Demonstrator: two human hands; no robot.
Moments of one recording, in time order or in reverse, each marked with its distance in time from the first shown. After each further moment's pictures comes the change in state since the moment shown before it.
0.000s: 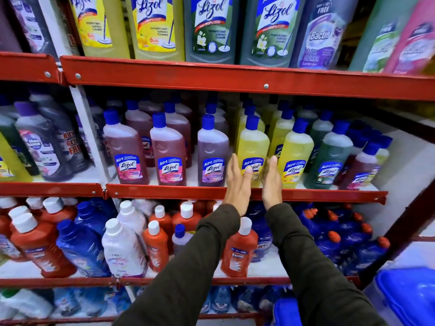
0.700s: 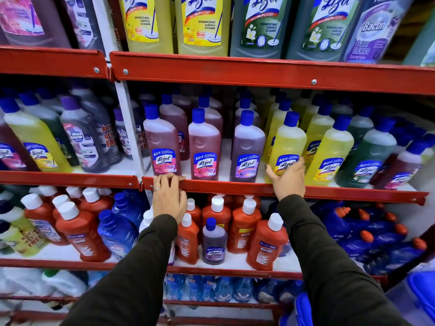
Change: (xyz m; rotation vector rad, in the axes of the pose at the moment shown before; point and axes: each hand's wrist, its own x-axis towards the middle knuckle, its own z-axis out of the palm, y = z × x) left_hand -0.038 -0.116 -0.223 0.976 0.409 0.058; right_hand 0.002 0.015 0.047 -0.764 0.249 -0.084
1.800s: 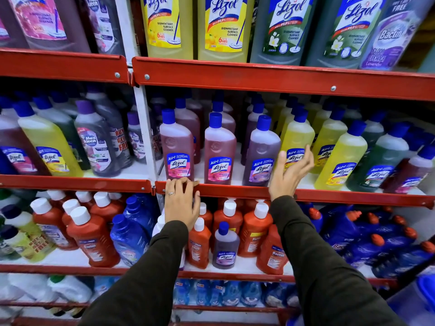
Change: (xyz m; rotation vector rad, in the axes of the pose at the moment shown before) left_hand 0.001 -0.017 0.001 0.044 0.056 0.147; right_hand -0.024 -0.048 0.035 0.456 0.310 -0.134
